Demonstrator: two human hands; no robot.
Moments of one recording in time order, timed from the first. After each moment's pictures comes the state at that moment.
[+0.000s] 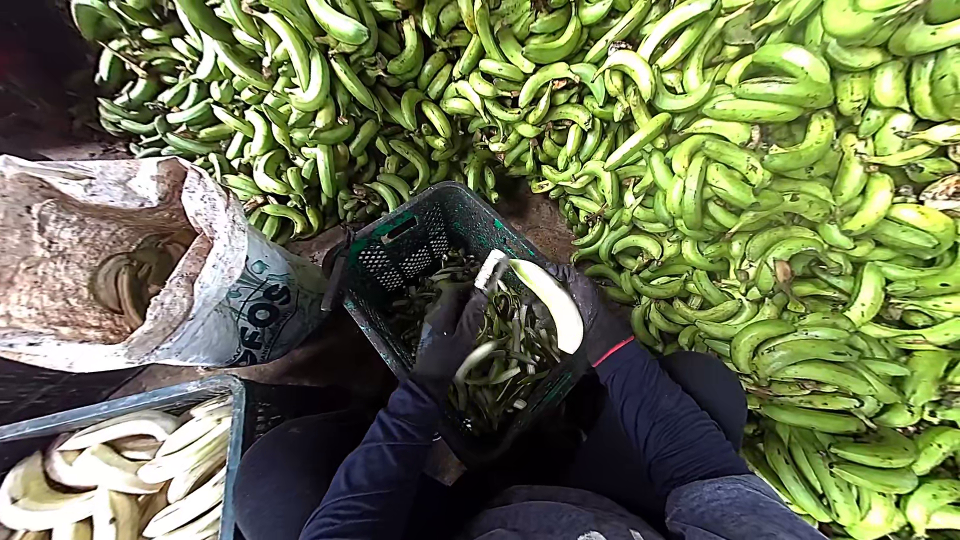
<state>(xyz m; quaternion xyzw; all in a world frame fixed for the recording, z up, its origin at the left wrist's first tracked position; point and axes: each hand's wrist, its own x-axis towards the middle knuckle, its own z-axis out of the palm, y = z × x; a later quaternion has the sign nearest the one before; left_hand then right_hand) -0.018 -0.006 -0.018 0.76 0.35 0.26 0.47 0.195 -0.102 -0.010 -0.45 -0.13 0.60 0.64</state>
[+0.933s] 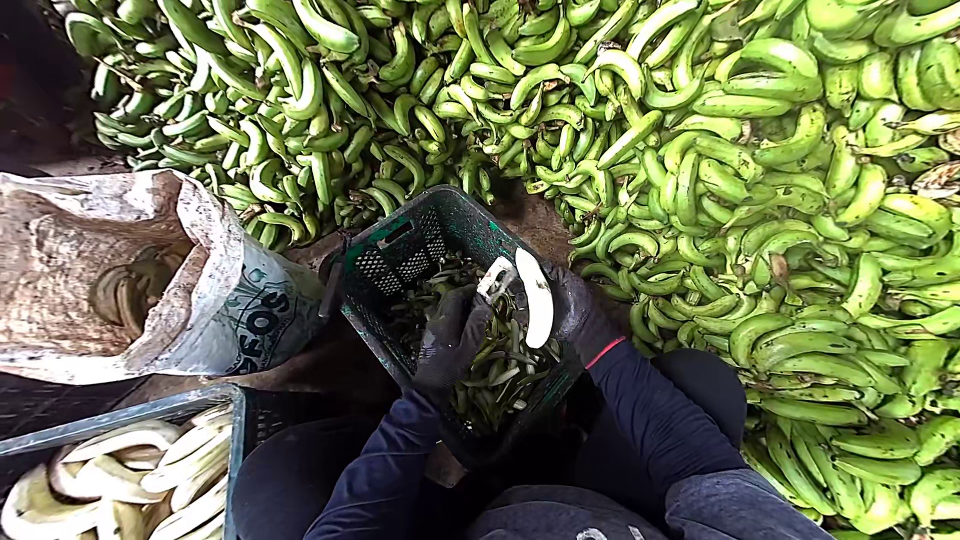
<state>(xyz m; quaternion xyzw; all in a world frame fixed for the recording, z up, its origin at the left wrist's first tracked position) -0.015 -0.014 -0.022 0.81 0.33 0.27 0.41 0.190 -0.091 -0.015 -0.38 -0.04 0.64 0.66</state>
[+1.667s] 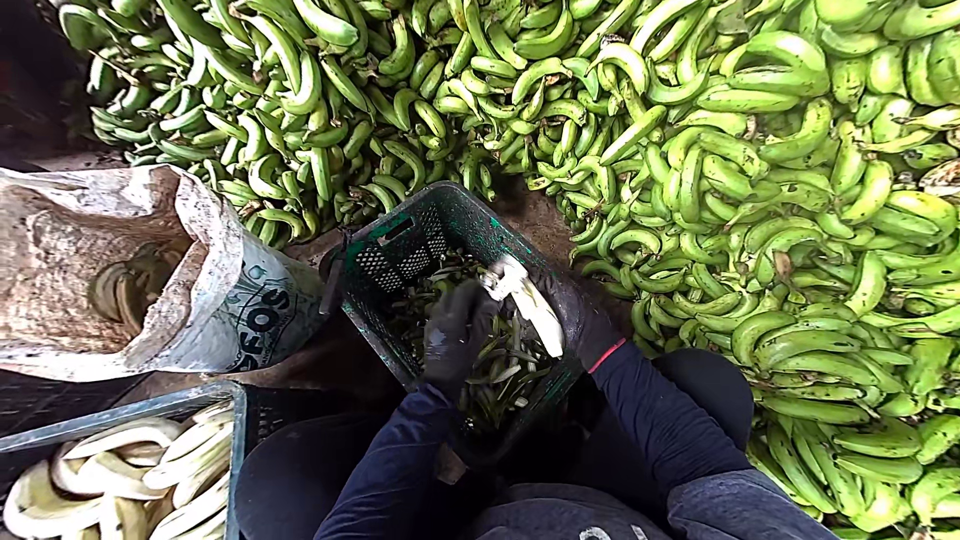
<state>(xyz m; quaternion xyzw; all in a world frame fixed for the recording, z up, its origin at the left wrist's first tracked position) -0.008 -0.011 -0.035 0.83 0.33 0.30 0.31 0.177 -0.112 -0.002 -0.65 -0.37 0.42 0.52</state>
